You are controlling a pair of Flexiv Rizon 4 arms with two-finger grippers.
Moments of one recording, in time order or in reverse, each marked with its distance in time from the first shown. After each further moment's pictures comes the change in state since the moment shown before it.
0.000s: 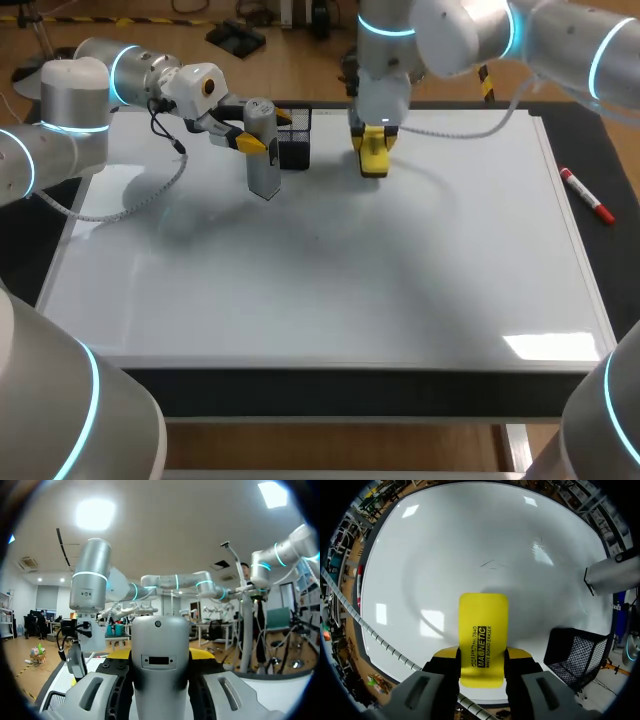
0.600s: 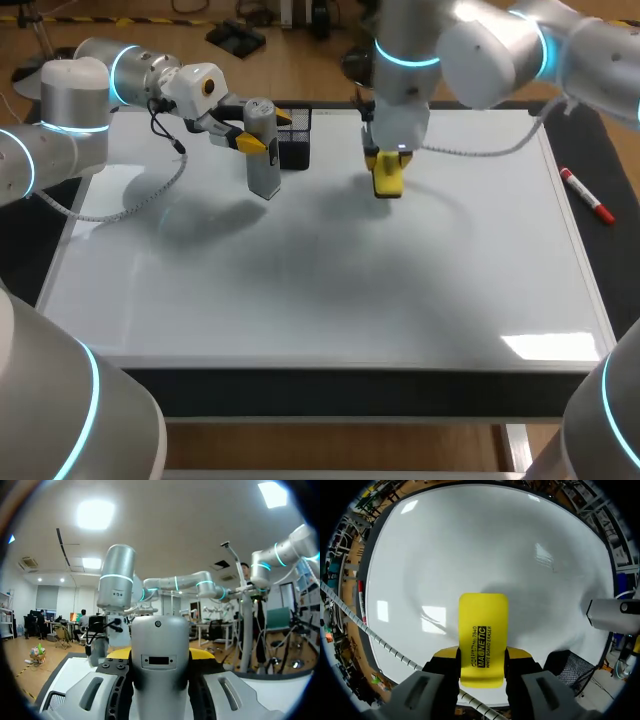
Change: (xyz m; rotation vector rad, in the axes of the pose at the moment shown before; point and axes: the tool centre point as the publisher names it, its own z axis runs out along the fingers) left arm 0.000 0.000 0.000 0.000 0.000 0.000; right arm 0.015 0.057 -0.009 0.070 0.004 -0.003
